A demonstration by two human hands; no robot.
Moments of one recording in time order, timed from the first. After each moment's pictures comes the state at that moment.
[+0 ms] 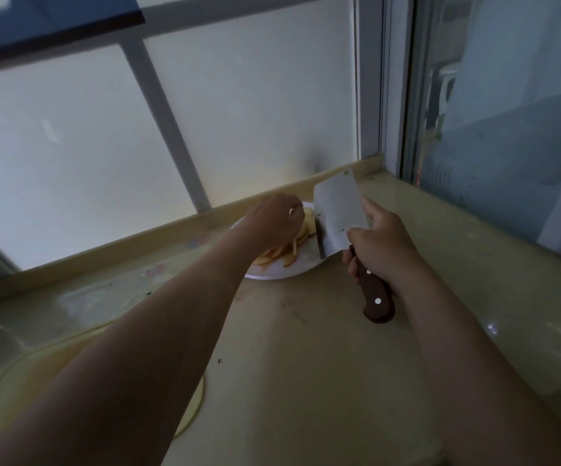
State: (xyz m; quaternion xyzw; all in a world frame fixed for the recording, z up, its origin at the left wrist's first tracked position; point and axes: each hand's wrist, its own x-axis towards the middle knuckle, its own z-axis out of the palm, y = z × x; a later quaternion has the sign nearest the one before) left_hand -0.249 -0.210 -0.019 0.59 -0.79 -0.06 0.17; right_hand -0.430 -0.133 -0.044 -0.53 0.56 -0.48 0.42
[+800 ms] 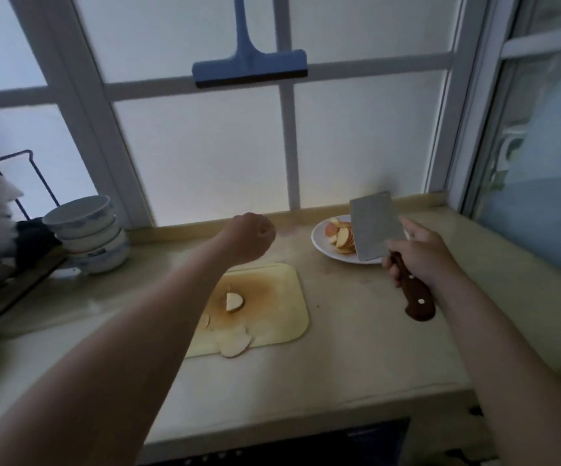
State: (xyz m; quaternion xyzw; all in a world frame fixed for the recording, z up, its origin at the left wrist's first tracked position) left_hand -0.071 -0.034 0.027 0.69 -0.68 -0.09 0.23; right_hand -0.365 -0.042 -0.002 -0.52 0.52 -0.48 0.47
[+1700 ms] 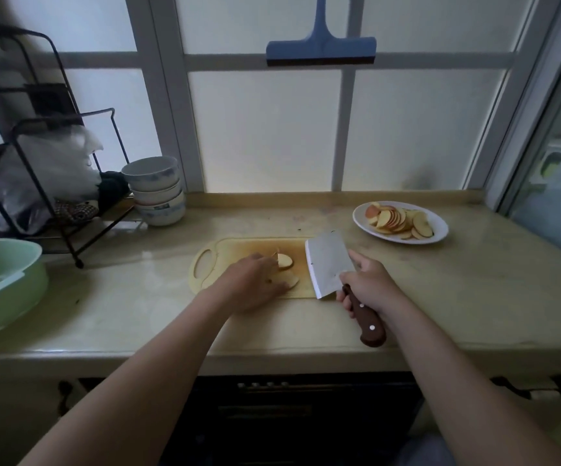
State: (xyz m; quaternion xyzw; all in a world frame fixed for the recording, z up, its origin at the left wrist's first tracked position) left_hand -0.003 0.091 -0.072 0.71 -0.68 -0.09 0.16; right_hand -0.242 0.054 -0.052 -0.59 0.51 -0.32 0.54
